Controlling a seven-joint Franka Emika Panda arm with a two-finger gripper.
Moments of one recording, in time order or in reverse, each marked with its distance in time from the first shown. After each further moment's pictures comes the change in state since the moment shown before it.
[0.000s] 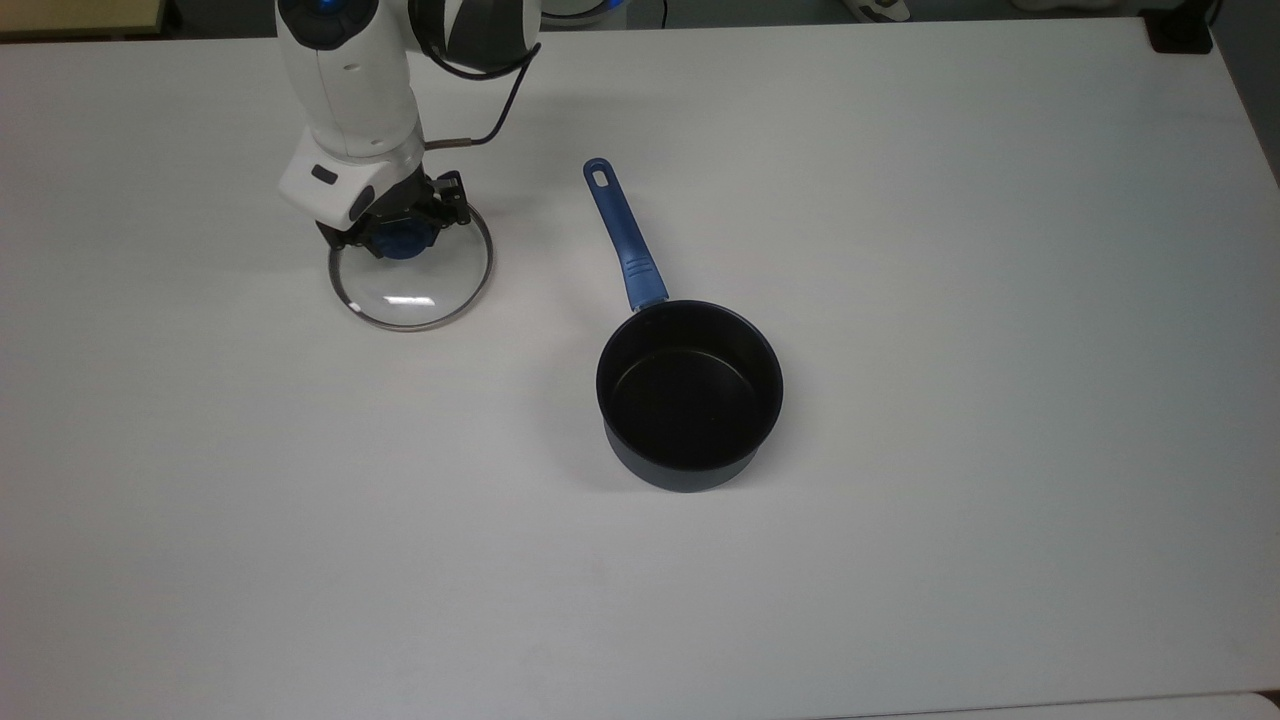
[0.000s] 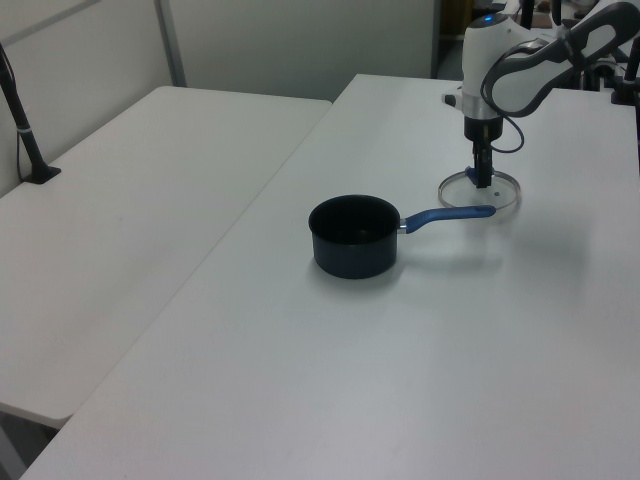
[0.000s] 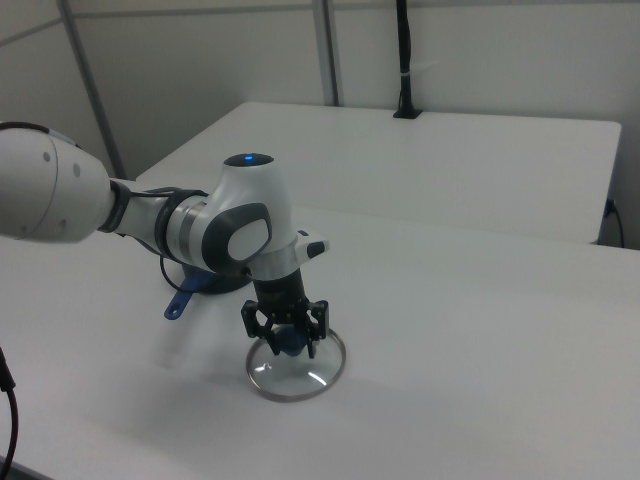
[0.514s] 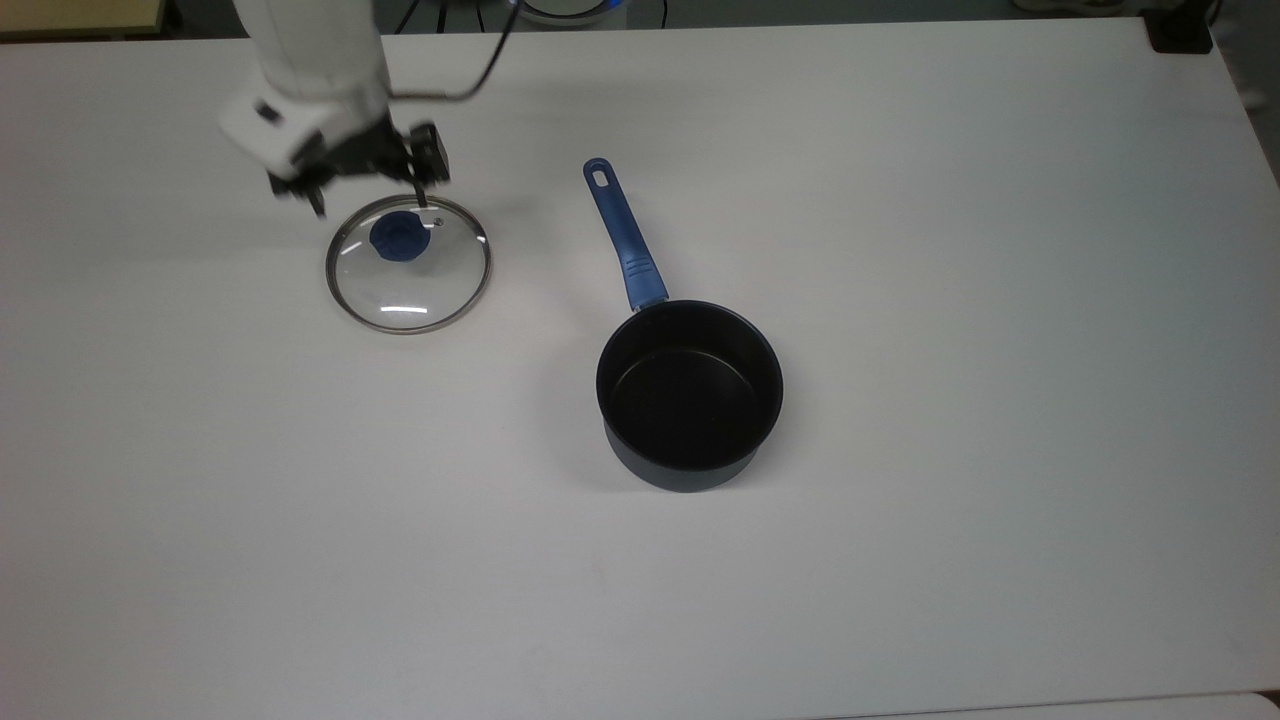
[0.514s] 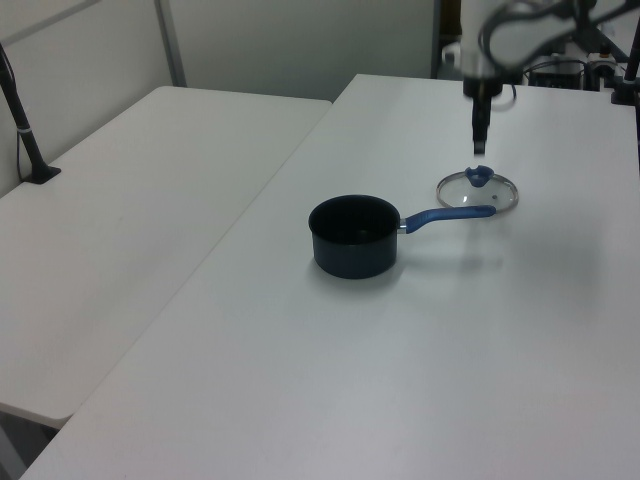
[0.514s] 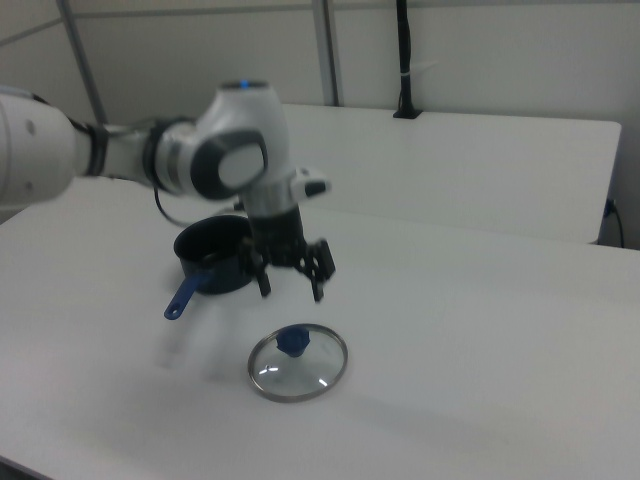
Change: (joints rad) arm -0.007 -0.078 0.004 0.183 0.005 -0.264 0.120
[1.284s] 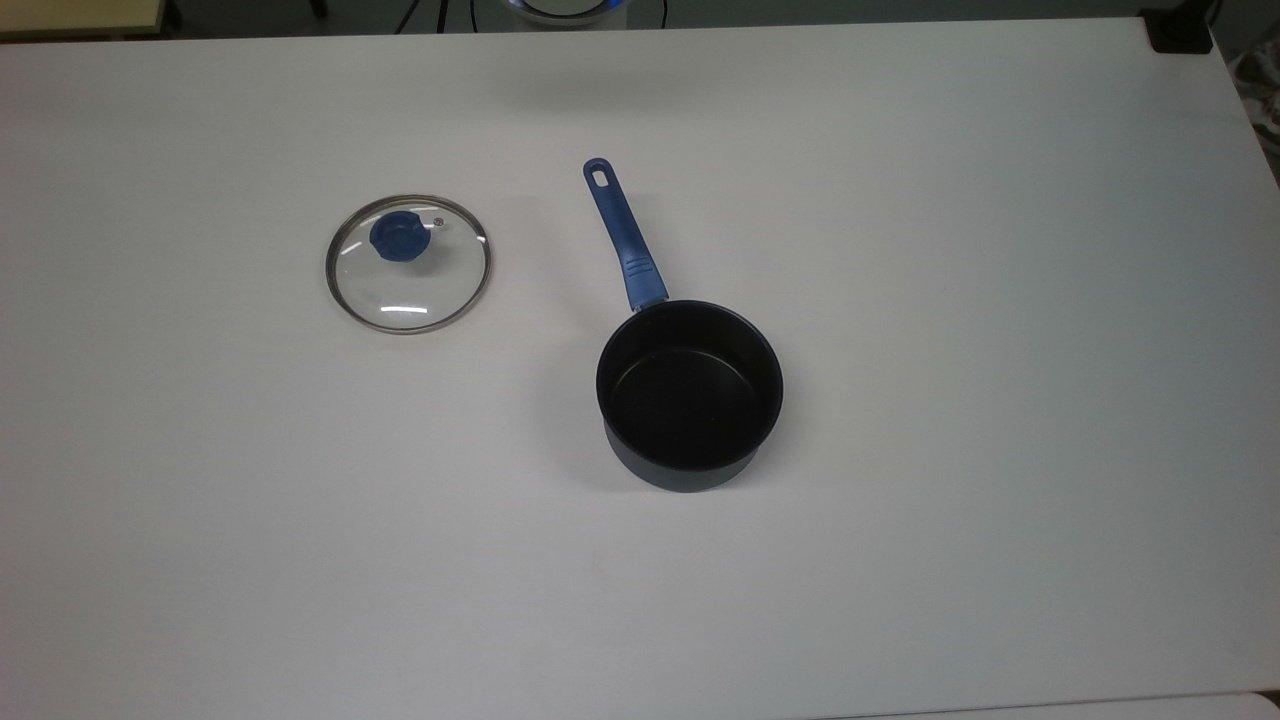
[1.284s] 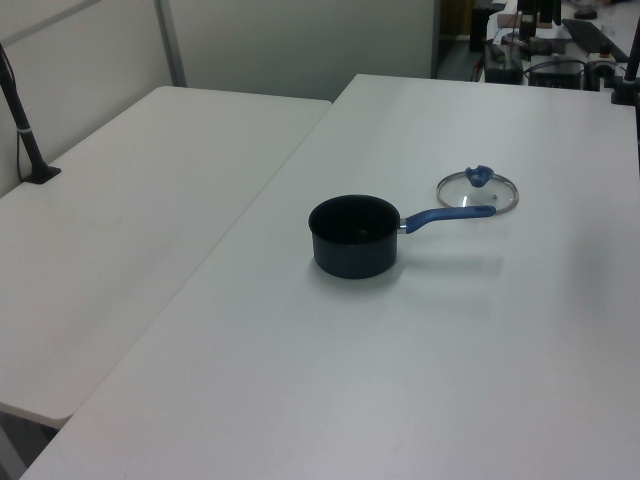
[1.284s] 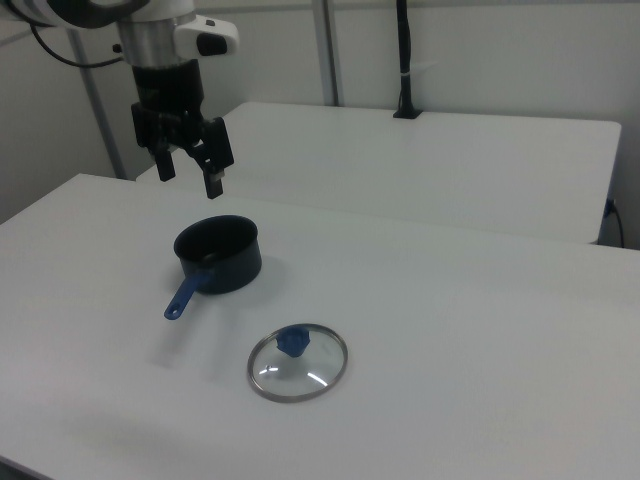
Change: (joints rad) arm 0.221 -0.270 -0.166 0.285 0.095 -0.573 0.321
